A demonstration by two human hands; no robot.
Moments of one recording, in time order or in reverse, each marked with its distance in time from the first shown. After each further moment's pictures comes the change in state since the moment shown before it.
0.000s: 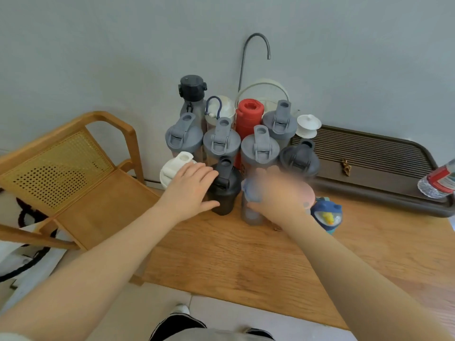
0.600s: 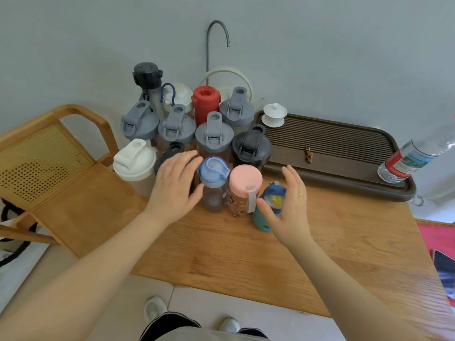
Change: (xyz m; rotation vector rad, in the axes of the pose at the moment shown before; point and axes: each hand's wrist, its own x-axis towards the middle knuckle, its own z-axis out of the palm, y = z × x) left_hand 0.015 0.095 0.010 -0.156 0.290 -0.158; right_hand -0.088 0.106 0.042 0.702 0.479 0.106
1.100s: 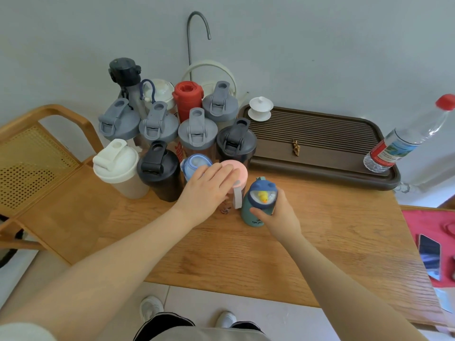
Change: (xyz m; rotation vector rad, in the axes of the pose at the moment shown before) left_hand 0.026 0.058 0.035 0.262 -0.136 0.362; right_hand 0.000 0.046 0.016 -0.018 -0.228 0.518
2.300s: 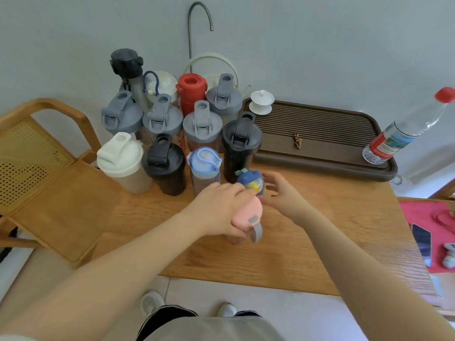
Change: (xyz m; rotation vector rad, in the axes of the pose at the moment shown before) left_hand -0.014 0.017 -0.037 -0.440 -0.378 0.083; right_hand -0.002 -0.038 -0.026 0.099 -0.269 -0.065
